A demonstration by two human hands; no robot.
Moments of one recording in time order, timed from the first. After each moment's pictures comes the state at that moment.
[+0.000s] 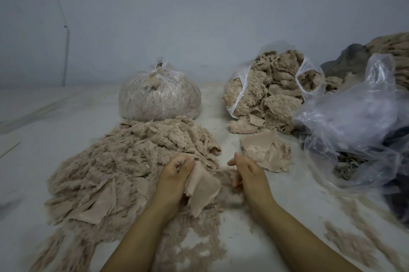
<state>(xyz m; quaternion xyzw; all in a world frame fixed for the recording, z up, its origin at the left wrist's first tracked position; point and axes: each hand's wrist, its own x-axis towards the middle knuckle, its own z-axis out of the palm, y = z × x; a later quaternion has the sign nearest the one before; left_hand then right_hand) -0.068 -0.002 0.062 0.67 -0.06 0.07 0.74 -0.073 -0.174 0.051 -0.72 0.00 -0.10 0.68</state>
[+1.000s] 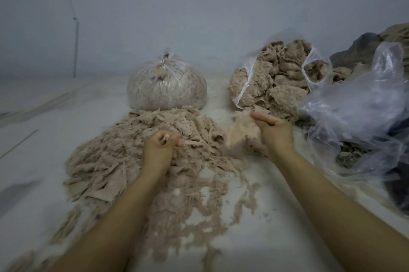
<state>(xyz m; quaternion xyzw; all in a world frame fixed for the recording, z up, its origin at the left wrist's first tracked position) -0.051 0.029 0.084 0.73 0.04 0.18 0.65 -0.026 -0.213 0.100 -0.68 0.06 -0.23 0.69</state>
